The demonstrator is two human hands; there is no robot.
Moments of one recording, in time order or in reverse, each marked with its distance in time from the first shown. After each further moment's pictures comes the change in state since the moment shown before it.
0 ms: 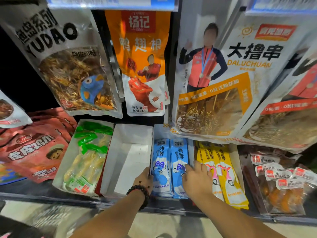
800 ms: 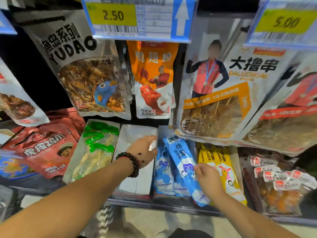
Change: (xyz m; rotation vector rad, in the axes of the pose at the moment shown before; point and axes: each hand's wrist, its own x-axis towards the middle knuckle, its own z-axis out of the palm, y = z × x) left_hand -0.049 0.086 -0.111 0.412 0.101 0.451; right_hand -0.006 0.020 -0.049 0.703 -0.020 0.073
